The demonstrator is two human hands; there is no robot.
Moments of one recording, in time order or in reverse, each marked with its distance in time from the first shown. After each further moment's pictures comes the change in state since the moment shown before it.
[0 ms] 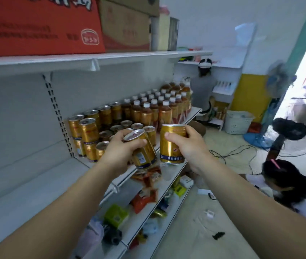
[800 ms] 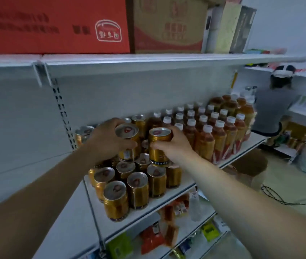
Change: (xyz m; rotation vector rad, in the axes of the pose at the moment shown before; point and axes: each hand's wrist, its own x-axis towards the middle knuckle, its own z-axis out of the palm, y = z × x) left_hand 0.164 0.028 -0.046 0.828 0.353 0.123; right_hand 0.240 0.026 0.074 -0.249 -0.431 -0.178
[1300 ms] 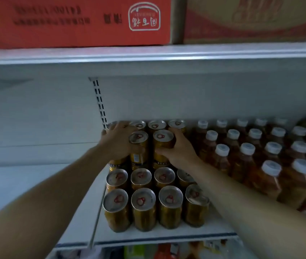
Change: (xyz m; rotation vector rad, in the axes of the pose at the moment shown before) left_hand 0.043 -0.048 0.018 0.604 0.069 -0.369; right_hand 0.127 0.051 0.053 0.048 -0.470 -0.186
